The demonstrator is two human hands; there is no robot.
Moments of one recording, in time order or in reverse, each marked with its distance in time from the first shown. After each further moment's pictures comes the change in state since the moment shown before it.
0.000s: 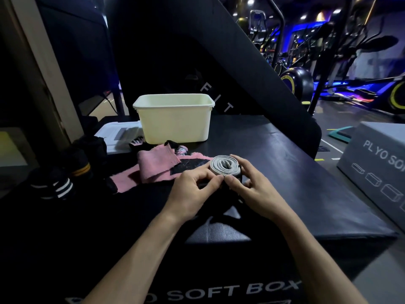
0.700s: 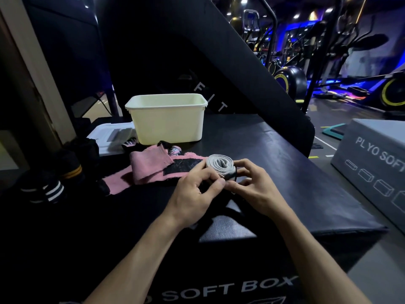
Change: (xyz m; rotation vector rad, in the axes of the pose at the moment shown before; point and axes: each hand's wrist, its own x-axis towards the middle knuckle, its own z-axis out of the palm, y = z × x) left_hand -0.001 0.002 0.013 0.070 -0.069 0.092; right_hand -0.003 0.008 -0.009 0.085 0.081 0.012
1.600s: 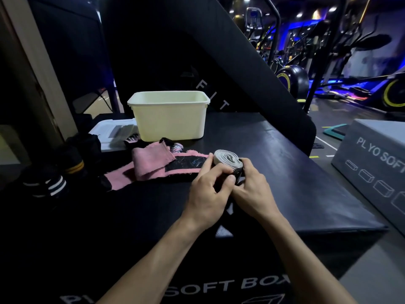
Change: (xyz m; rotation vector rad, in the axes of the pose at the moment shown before) left_hand -0.001 -0.002 0.034 0.081 0.168 -0.049; right_hand -0.011 -0.027 0.020 -0.346 0.137 0.167
